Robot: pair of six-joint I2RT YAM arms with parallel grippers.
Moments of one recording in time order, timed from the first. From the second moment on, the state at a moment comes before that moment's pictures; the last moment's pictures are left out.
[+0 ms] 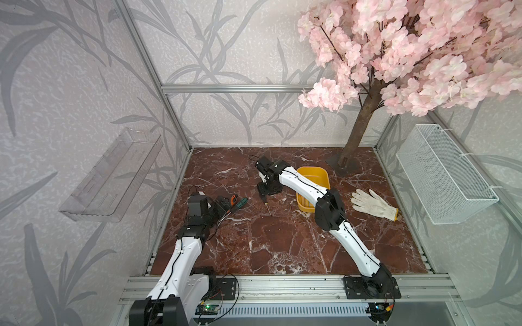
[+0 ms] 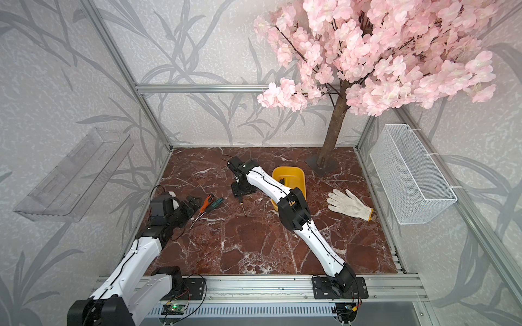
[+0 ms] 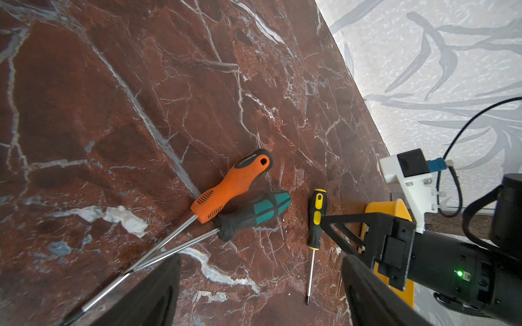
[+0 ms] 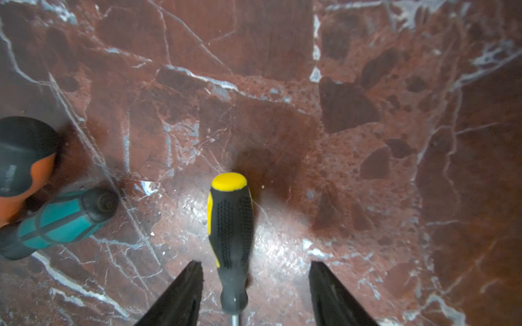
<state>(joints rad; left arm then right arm) 0.07 0.91 0.45 -0.22 0.23 -0.81 0.77 2.64 2.52 -1.17 -0.09 0.39</state>
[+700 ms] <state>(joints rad) 0.07 0.91 0.44 -0.22 0.25 -0.82 0.79 2.68 2.55 -1.18 -0.09 0.39</state>
